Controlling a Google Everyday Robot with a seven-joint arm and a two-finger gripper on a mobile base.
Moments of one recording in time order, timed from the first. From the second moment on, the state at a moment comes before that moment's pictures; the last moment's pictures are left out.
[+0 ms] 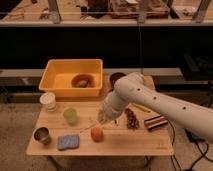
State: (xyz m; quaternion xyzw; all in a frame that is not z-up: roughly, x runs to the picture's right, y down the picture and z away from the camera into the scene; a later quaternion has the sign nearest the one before) arm -0.012 0.138 0.681 -0.26 -0.30 -0.21 0.89
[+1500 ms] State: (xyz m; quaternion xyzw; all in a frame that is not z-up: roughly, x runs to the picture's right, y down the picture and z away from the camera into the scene) arm -0.010 0.138 0.682 -0.26 -0.29 -0.21 0.90
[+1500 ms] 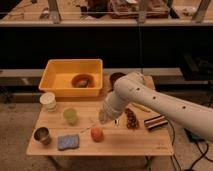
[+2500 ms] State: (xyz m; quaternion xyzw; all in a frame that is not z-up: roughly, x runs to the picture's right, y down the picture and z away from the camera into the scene) arm -0.211 0.116 0.645 -0.21 -0.36 -0.35 0.84
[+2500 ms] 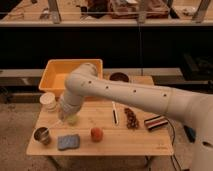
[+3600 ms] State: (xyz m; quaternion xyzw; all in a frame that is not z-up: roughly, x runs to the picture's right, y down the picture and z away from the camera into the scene) arm -0.306 0.169 0.663 -0.24 -0.35 -0.44 0.79
